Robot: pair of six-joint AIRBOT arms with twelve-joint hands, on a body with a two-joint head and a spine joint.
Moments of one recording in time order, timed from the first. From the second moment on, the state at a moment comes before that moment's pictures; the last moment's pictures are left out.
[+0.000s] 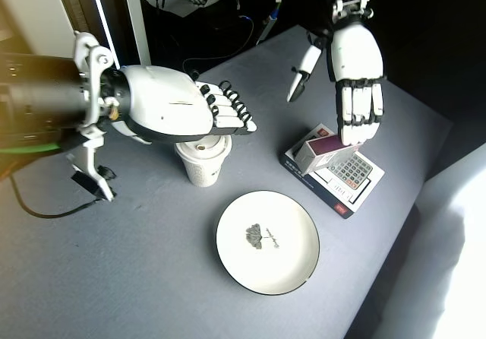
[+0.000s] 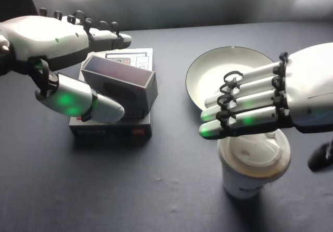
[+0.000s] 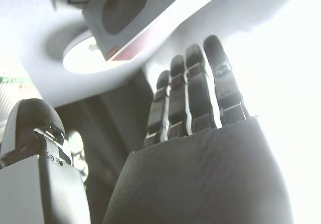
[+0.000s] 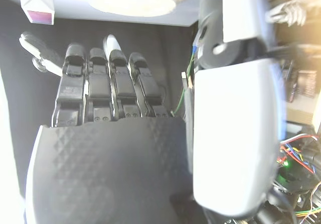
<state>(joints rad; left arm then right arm) 0.10 -0.76 0.89 -0.70 -0.10 1.58 -0.06 -0.80 0.99 -1.60 0.71 0.35</state>
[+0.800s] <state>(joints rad) 0.42 -0.54 0.74 0.46 -0.48 0.63 -0.01 -0.90 1.05 -1.80 0.77 0.48</state>
